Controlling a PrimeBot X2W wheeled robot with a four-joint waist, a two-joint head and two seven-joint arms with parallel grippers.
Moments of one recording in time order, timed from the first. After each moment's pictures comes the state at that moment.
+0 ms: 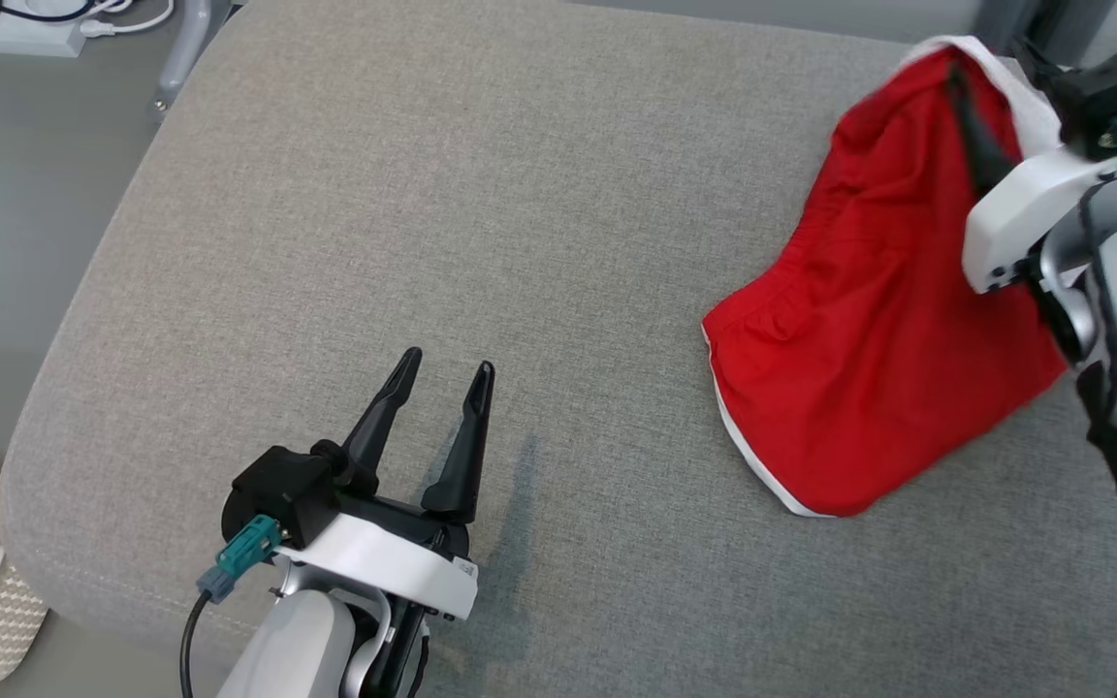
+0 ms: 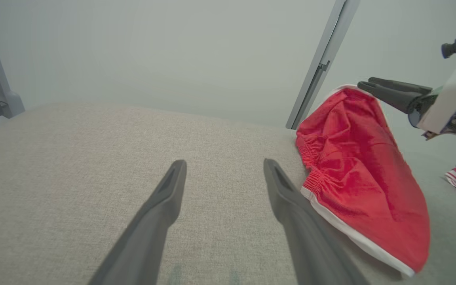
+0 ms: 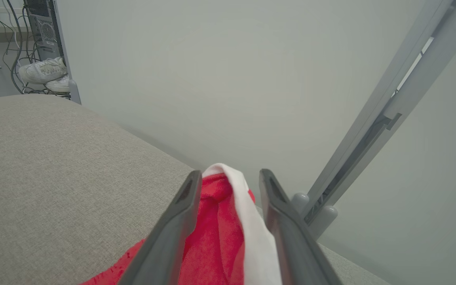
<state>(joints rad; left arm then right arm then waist) -0.25 0.05 -0.33 0.24 -0.41 -0.09 -0.26 -1.00 -0.26 0.36 0.94 0.11 0.13 -0.21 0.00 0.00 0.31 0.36</state>
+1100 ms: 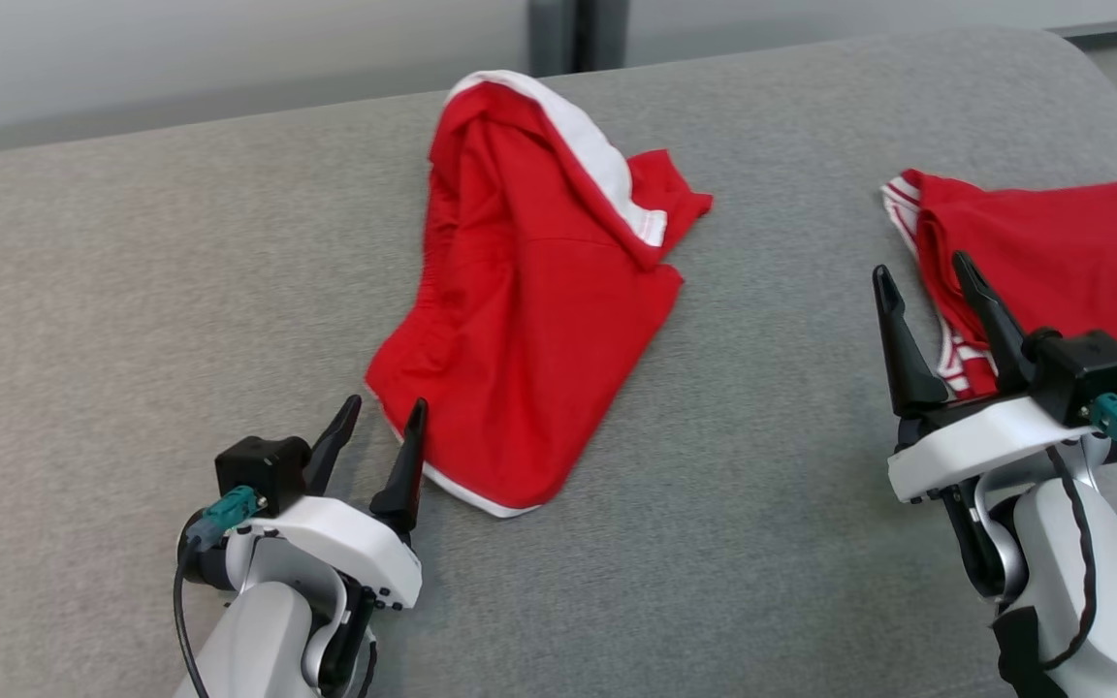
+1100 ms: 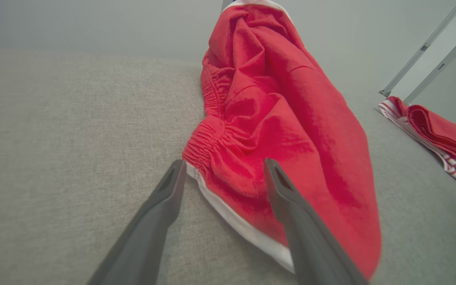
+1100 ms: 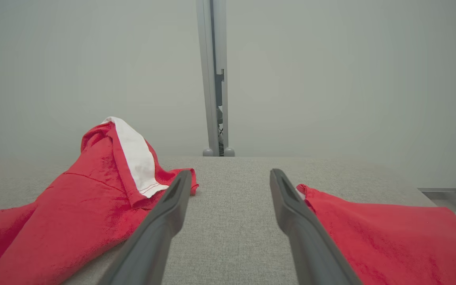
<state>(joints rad) -0.34 0.06 -0.27 0.57 -0.41 -0.09 -0.21 -0.45 -0.13 0.15 0.45 0.22 0.13 -0.26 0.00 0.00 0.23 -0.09</state>
